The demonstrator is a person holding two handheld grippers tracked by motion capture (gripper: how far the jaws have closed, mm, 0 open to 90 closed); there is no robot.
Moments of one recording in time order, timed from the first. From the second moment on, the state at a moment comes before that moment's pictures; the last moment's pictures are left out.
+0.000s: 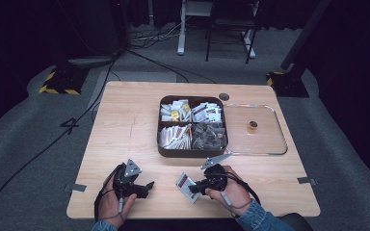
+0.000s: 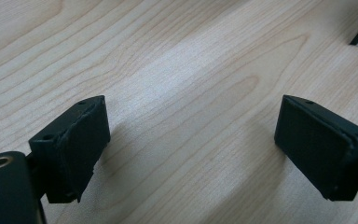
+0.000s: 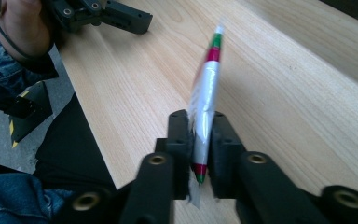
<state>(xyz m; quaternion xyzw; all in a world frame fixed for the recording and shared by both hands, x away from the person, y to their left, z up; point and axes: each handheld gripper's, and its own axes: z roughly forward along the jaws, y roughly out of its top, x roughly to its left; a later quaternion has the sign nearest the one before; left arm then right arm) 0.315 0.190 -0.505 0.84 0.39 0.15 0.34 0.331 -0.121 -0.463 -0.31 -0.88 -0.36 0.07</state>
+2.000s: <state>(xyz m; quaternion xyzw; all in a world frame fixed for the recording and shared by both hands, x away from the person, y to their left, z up) 0.315 0.190 -0.505 0.84 0.39 0.15 0.34 0.342 -0.240 -0.414 -0.31 -0.84 -0.42 -0.11</state>
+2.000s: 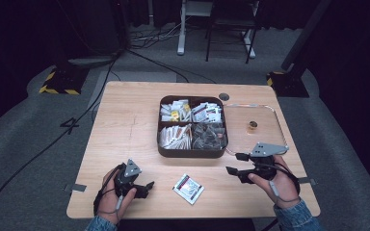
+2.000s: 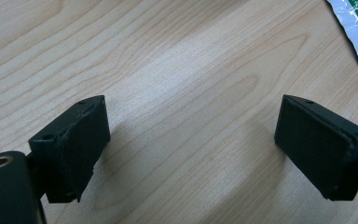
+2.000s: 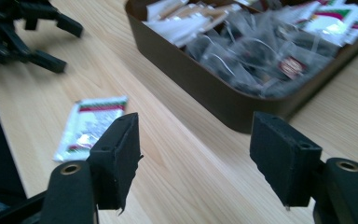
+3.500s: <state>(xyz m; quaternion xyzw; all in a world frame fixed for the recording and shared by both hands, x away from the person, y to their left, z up) 0.313 0.194 -0.505 0.85 0.38 0.14 0.34 0.359 -0.265 -0.506 -0.34 -0.86 -0.36 -0.15</state>
